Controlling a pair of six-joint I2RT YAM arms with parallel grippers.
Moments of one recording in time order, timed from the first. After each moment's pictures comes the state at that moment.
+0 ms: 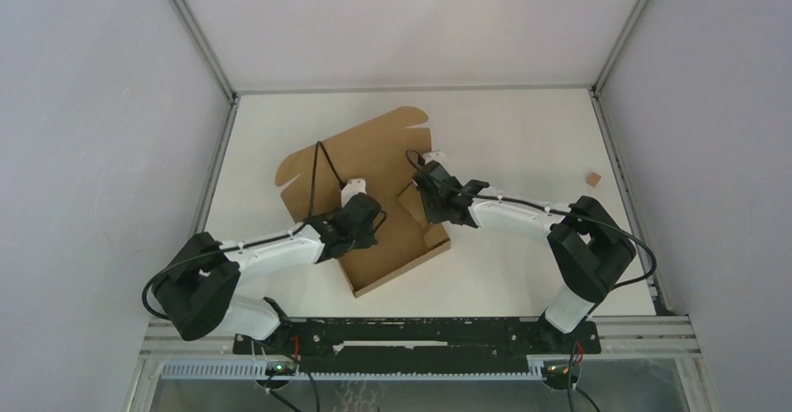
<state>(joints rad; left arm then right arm) -0.78 1.38 0.67 -0.23 -0.35 -0.73 0.77 1.67 1.05 -0.37 0.23 0.38</state>
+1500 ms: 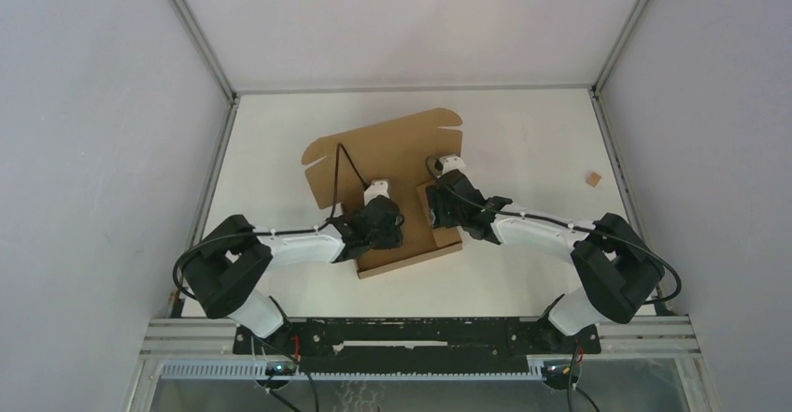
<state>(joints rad) -0.87 1.55 0.69 -0.01 -0.26 -0.78 0.75 1.50 0.82 -0.15 0.23 0.40</state>
